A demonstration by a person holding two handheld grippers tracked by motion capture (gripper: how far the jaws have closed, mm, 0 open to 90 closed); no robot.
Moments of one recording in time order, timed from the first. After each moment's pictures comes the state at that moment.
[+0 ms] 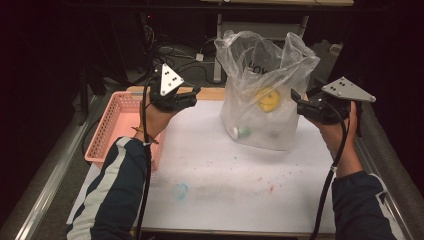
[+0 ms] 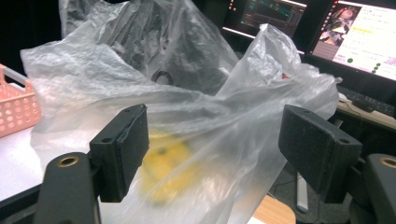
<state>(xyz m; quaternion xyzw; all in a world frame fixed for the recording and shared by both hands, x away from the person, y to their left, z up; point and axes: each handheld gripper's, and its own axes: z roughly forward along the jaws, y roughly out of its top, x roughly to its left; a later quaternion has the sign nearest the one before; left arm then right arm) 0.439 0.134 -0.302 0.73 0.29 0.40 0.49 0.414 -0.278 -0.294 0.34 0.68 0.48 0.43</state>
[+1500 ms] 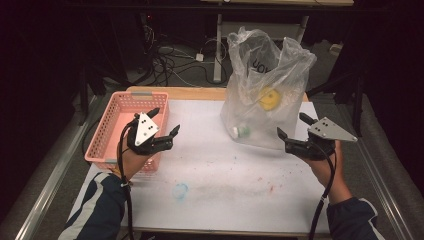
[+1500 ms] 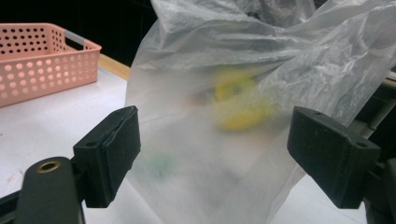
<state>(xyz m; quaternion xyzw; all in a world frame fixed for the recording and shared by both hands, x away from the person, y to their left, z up) 0.372 0.187 -0.382 0.75 0.28 0.38 0.46 0.368 -0.266 -0.366 0.32 0.72 0.49 0.38</state>
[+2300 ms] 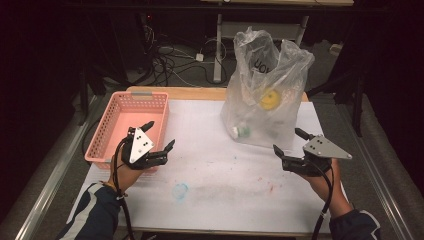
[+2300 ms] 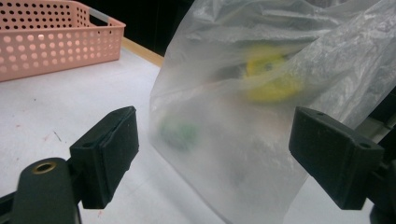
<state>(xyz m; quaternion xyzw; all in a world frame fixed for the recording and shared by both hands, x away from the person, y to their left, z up) 0.346 0.199 -0.406 0.77 0.28 0.38 0.44 0.343 -0.263 -0.393 0.30 0.74 0.48 0.37</state>
